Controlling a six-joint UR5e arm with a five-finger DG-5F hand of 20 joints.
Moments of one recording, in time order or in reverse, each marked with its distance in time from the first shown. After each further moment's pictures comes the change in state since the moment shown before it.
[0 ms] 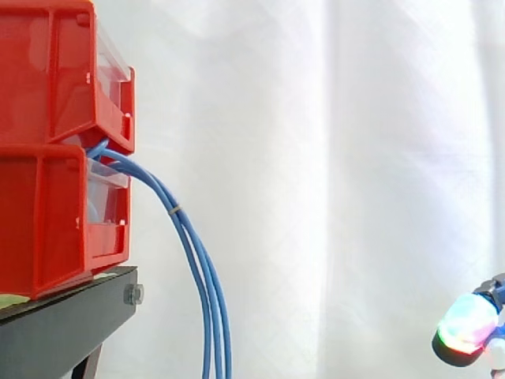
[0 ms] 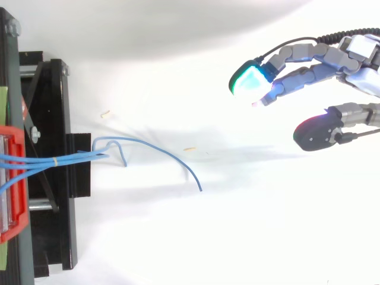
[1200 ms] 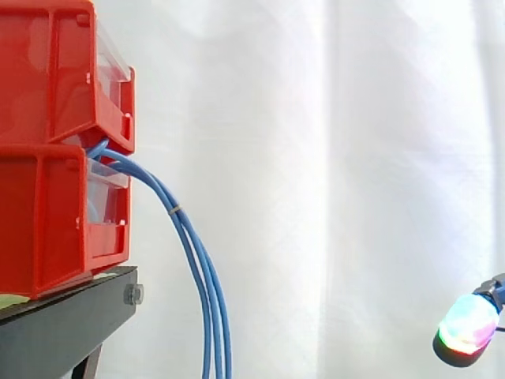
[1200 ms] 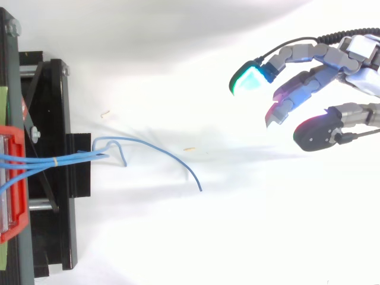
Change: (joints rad) arm 0.000 0.000 0.000 0.000 0.000 0.000
